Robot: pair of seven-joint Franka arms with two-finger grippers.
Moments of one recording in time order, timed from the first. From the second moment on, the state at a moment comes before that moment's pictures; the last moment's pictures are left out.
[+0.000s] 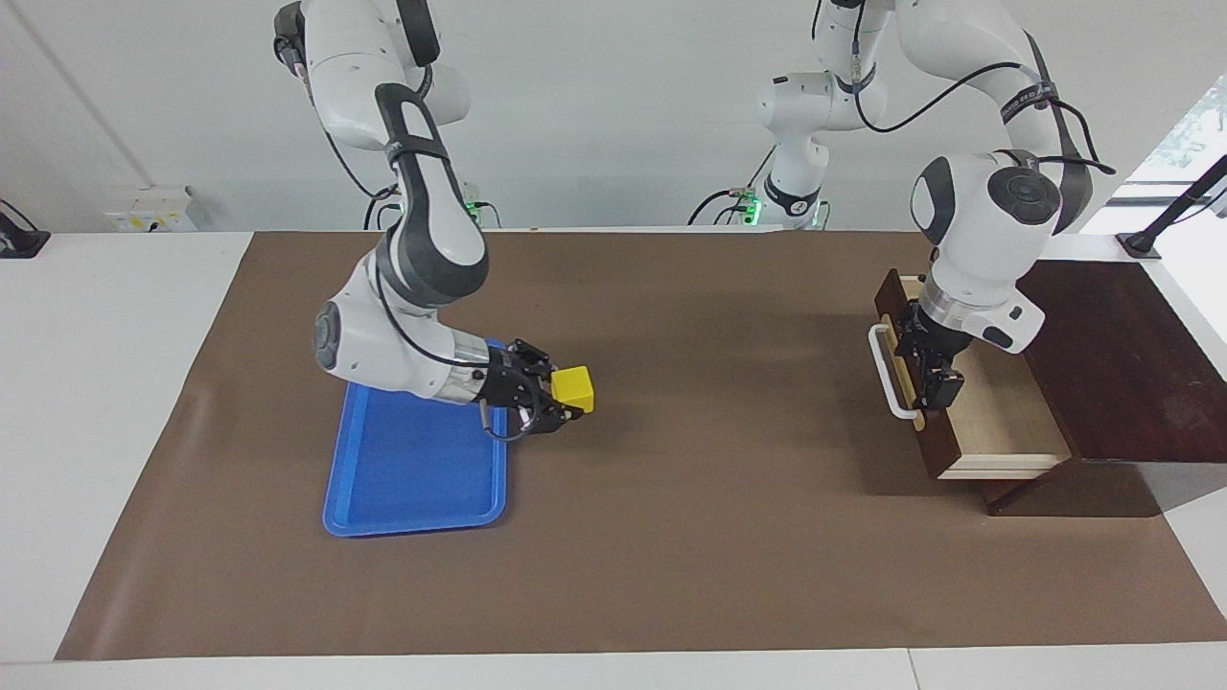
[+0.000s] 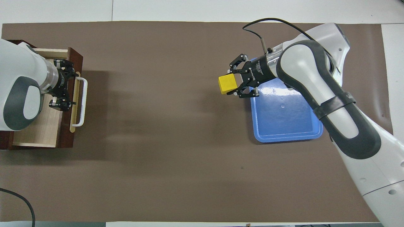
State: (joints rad) left arm -0.03 0.14 -0.06 -1.86 0.10 2.06 -1.56; right arm 0.10 0.49 0.09 -1.55 0.80 1.88 1.16
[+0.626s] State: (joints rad) left arm 0.14 0.14 -0.05 -1.86 0.16 2.10 -1.39; right arm -0.13 0.47 0.07 -1.74 0.70 1.83 0.74
